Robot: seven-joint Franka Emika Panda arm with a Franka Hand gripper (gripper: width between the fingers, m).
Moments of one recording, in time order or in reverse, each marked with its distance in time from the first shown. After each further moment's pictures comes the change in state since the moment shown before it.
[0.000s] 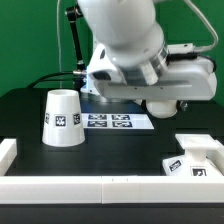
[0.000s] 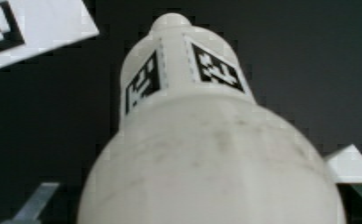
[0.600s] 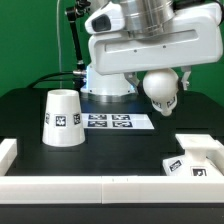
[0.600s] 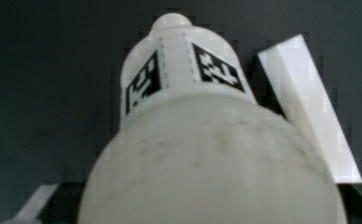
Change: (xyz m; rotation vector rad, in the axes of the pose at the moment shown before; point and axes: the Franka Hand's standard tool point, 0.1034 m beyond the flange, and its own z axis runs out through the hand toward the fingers) arm 0.011 -0.016 -0.059 0.000 0.411 -0.123
